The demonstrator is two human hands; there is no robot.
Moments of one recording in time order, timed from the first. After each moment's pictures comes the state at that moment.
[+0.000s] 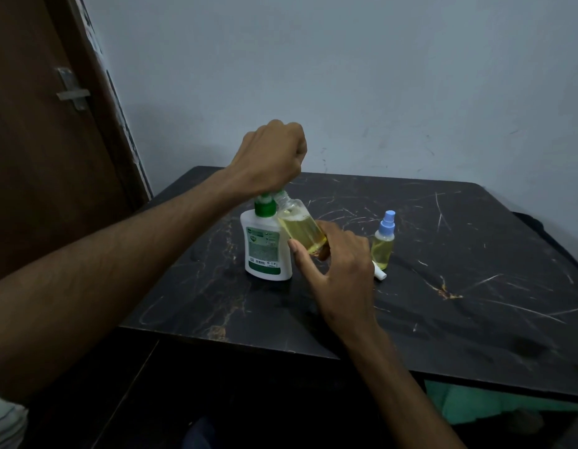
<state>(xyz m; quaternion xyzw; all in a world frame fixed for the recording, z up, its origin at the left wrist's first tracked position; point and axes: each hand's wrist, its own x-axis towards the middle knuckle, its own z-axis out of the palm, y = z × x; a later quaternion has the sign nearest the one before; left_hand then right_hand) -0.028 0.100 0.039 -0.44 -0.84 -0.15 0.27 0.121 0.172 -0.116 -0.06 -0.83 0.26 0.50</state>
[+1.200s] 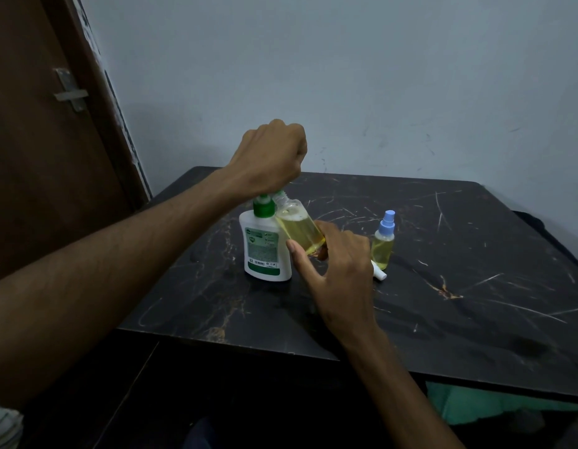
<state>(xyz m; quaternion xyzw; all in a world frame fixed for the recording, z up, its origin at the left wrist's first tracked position) -0.030 0.102 0.039 -0.44 -0.84 -0.13 0.28 0.119 0.170 -0.115 -0.06 -0.81 0.24 0.53</state>
